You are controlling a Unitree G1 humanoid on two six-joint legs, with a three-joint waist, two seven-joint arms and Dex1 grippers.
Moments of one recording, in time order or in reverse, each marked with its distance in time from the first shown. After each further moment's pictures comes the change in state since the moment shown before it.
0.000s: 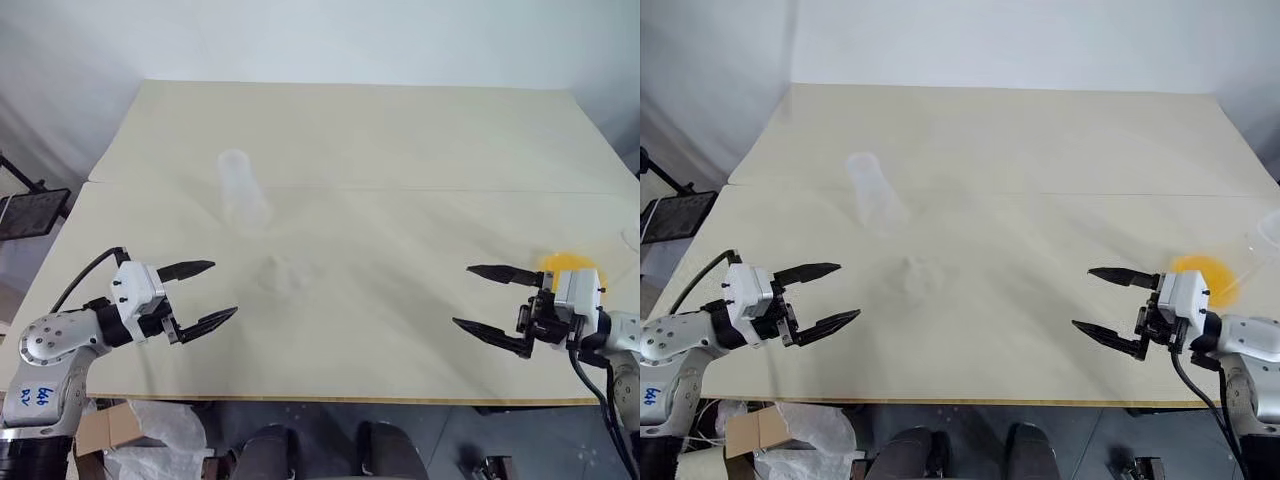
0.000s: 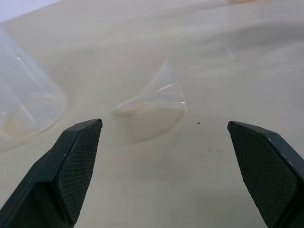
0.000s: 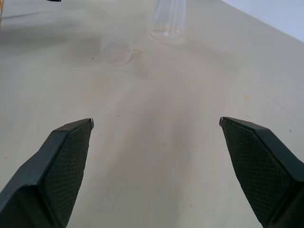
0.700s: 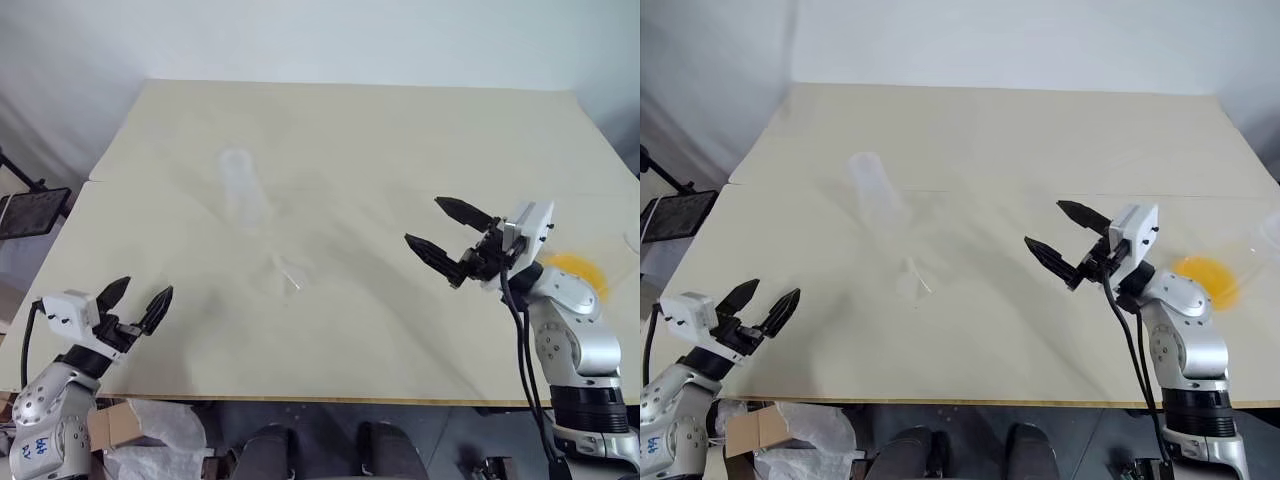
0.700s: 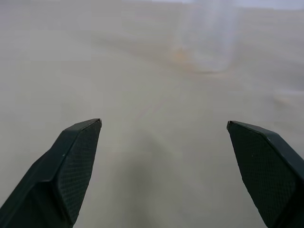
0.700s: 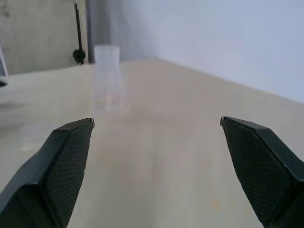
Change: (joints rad) left arm 0.151 -0.287 0.252 0.131 -0.053 0.028 0.414; right arm -0.287 0.261 0.119 -0.096 -0.014 0.229 -0.425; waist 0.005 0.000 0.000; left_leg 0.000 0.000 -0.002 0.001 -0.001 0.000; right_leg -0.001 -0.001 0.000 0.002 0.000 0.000
